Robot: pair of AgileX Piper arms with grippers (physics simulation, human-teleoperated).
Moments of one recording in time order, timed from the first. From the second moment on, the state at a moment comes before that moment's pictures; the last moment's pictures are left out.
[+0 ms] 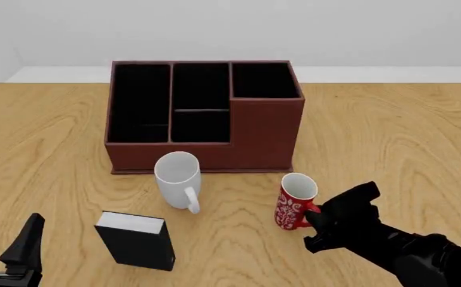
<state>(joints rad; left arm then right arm) 0.00 0.01 0.00 0.00 0.00 0.45 1.30 -0.32 -0.27 -0.02</state>
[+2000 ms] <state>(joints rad) 0.00 0.01 0.00 0.00 0.00 0.07 1.53 -0.81 -0.17 -0.19</state>
